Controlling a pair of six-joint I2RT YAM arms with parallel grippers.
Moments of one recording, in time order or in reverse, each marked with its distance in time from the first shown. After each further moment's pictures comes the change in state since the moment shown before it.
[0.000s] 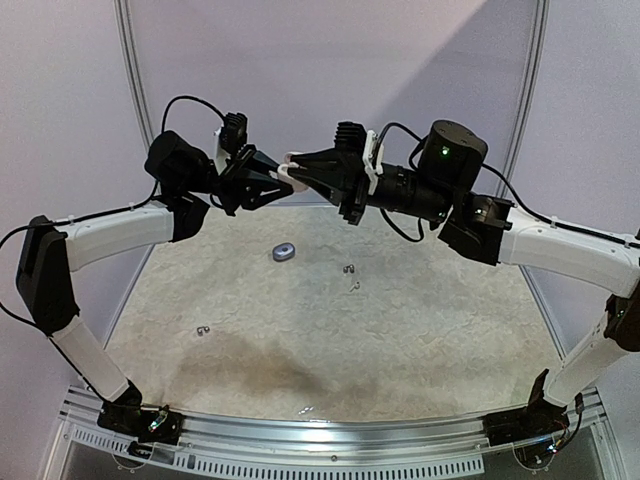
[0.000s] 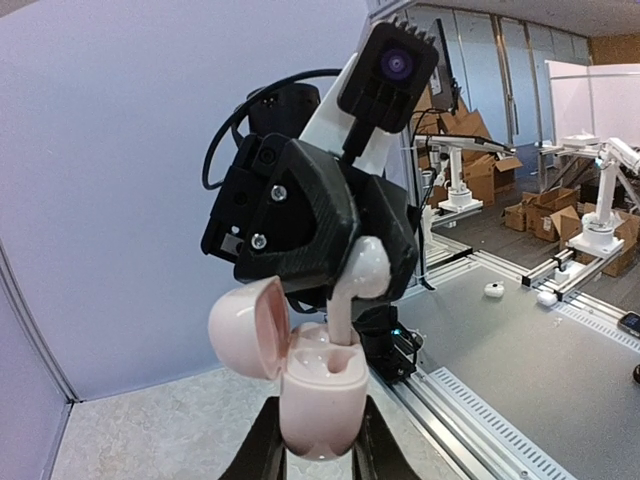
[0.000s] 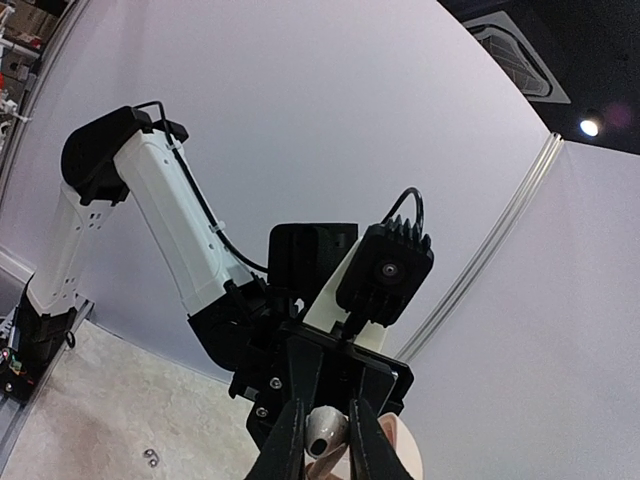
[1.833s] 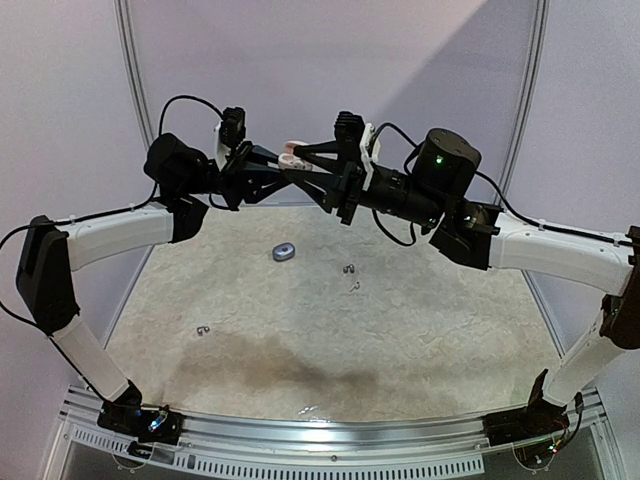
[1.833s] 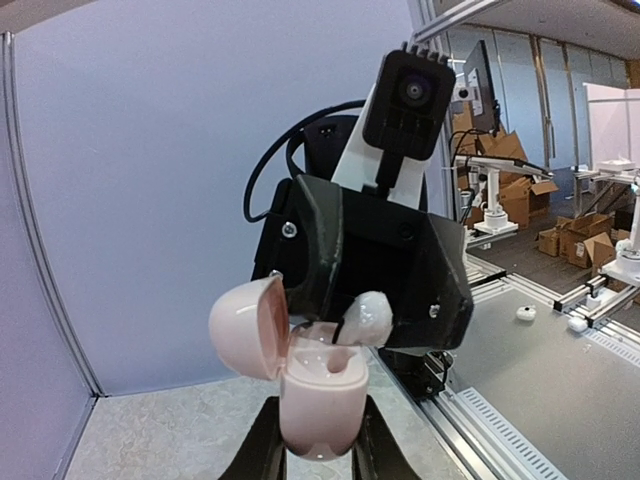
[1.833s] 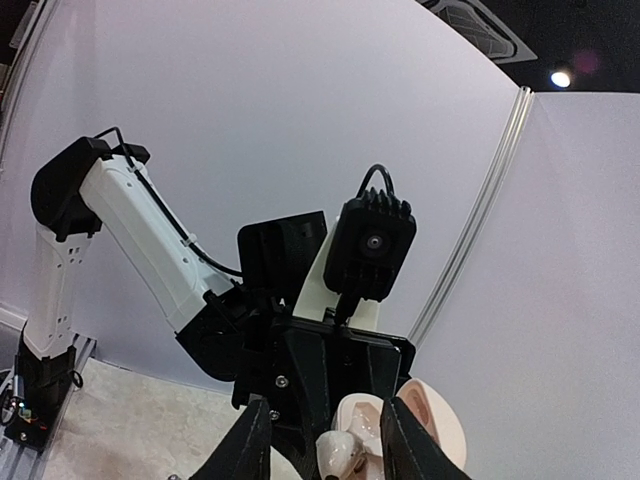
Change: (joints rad) left arm 0.013 0.002 -0.015 0.022 -0.106 -0.018; right arm -0.004 0.032 -0.032 0.108 0.078 0.190
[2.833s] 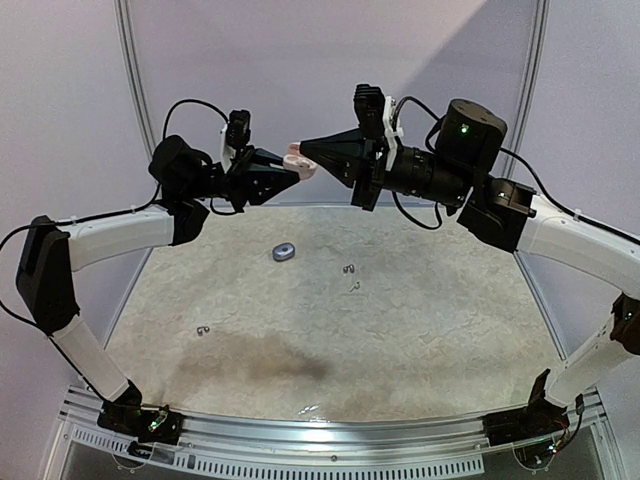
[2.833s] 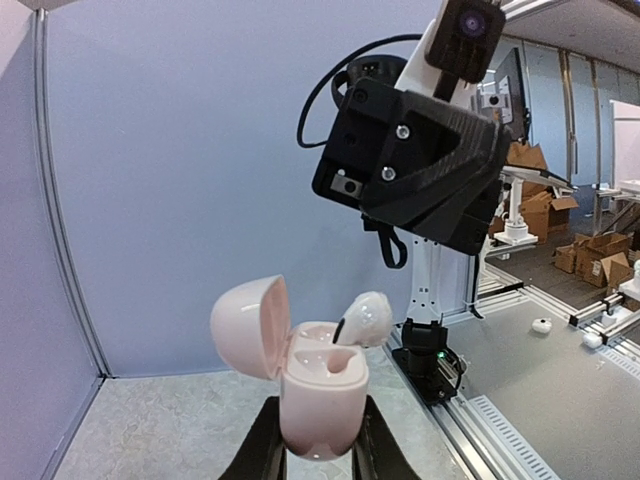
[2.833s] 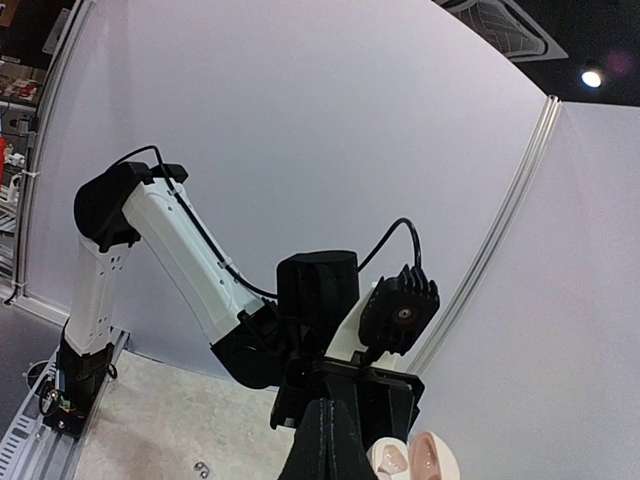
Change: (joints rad) left arm 0.005 0.000 -0.021 -0.067 -0.071 0.040; right arm -0.005 -0.080 0.110 -0.241 -0.084 -0.018
